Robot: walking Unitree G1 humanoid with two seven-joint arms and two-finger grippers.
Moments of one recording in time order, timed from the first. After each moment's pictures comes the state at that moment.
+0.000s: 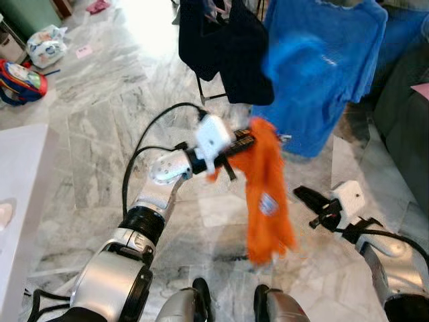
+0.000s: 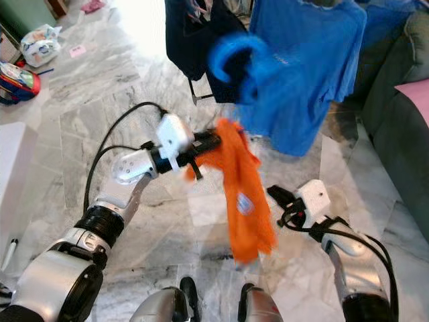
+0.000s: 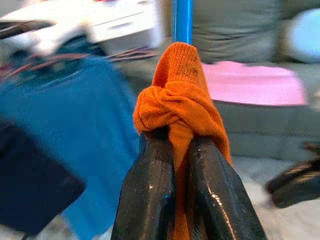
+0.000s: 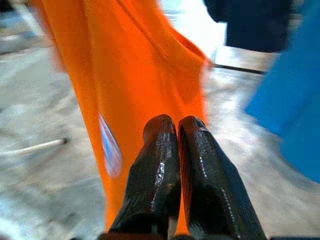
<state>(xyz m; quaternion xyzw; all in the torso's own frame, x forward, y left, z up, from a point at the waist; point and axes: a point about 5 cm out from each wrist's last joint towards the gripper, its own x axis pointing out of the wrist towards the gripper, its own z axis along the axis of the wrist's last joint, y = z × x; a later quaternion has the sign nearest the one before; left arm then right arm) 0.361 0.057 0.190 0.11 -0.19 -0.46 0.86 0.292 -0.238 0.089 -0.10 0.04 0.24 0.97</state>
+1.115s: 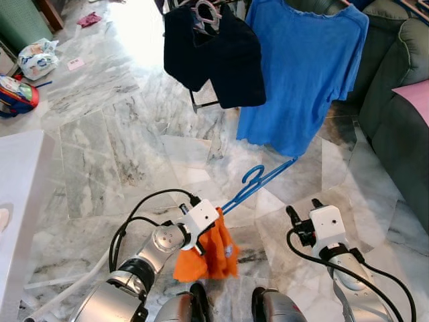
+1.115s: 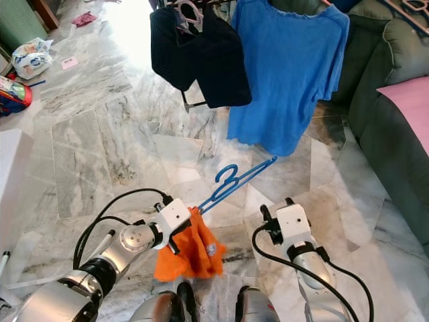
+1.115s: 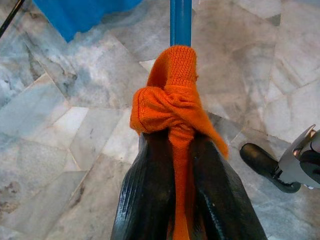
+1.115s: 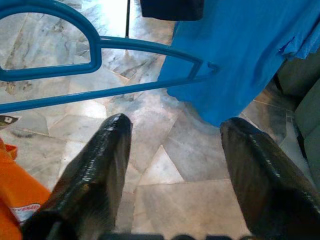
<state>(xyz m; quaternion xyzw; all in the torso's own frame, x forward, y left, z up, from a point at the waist) 0.312 0.088 0.025 0.25 0.17 -0.37 0.88 0.264 -0.199 0.054 -0.15 0.05 0.08 0.98</state>
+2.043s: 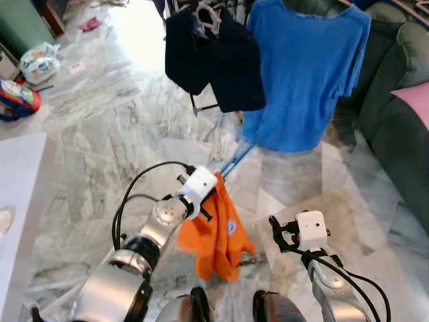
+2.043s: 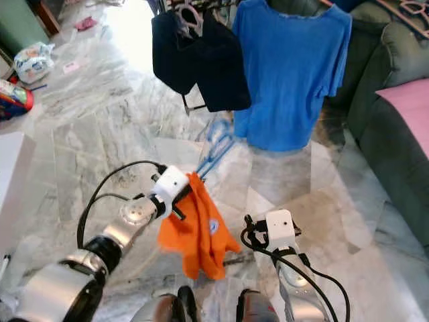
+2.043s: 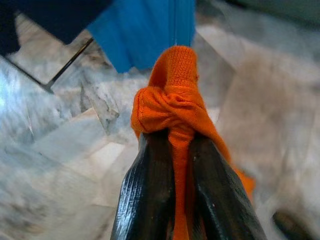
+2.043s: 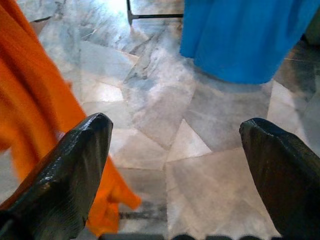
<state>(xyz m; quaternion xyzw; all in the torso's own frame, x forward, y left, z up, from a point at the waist) 0.343 0.083 0.065 0.16 0.11 -0.30 0.93 0.268 -0.178 0.025 -0.08 0.12 0.05 0.99</state>
